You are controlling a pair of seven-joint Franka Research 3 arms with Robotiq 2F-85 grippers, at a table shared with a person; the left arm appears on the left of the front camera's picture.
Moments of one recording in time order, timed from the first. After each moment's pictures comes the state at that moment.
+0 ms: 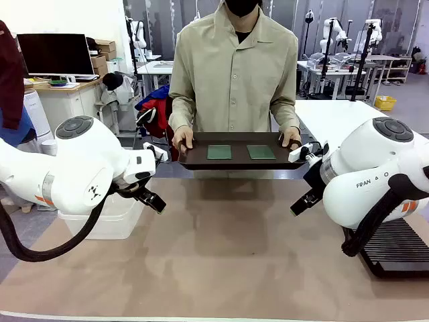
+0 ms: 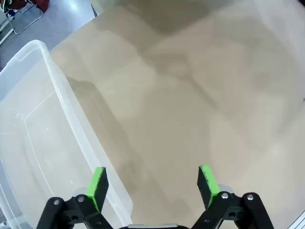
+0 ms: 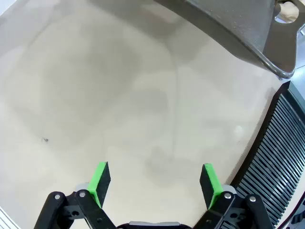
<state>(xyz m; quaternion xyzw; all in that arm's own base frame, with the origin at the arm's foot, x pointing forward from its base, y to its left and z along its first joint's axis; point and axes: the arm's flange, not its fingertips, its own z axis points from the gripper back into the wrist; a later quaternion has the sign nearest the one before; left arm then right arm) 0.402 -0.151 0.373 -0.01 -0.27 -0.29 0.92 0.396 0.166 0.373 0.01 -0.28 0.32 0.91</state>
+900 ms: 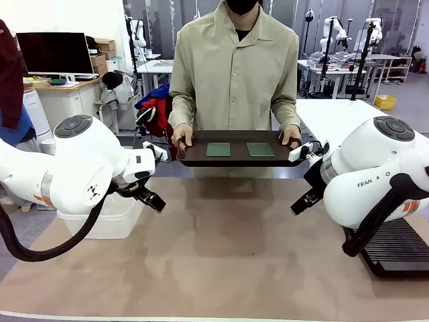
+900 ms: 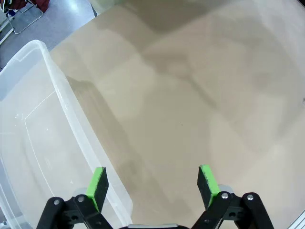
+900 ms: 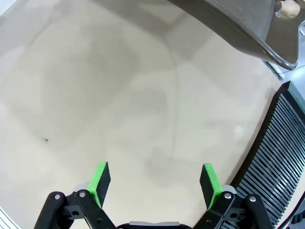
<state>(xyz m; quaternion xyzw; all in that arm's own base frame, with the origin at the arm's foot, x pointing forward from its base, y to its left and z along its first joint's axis) 0.402 -0.151 0.373 -0.01 -0.27 -0.29 0.92 0.396 0.166 0.373 0.01 -0.28 0.32 0.91</state>
